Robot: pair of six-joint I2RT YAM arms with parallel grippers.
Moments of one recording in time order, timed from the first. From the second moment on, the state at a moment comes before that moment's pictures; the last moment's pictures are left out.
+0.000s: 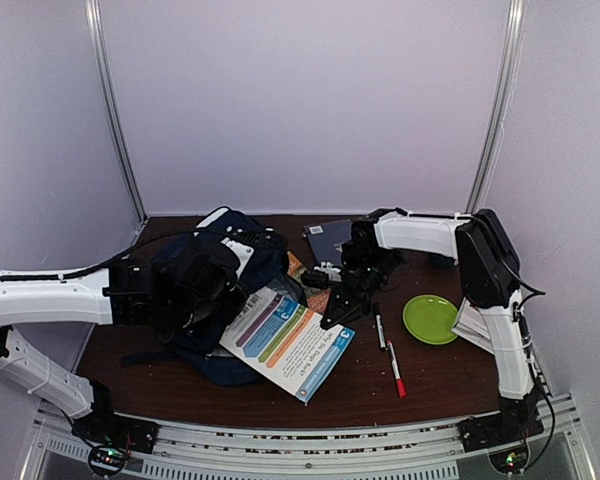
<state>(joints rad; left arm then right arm) -1.13 1.30 1.00 -0.42 -0.67 -0.12 0.66 2.26 1.82 -1.61 -1.29 -0.51</state>
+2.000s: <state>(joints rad) -1.20 1.28 1.09 -0.57 -0.63 -0.13 0.76 2.38 1.62 0.45 -1.01 1.44</state>
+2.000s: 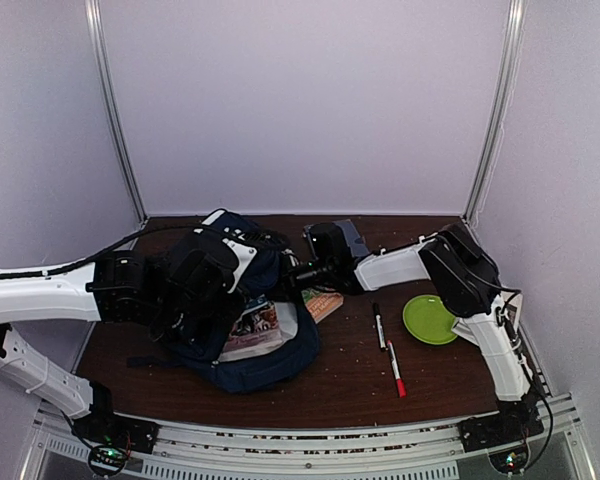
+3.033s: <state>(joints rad) -1.22 1.24 0.96 -0.39 -0.67 -0.13 0.31 1.62 1.32 -0.56 -0.58 0.22</state>
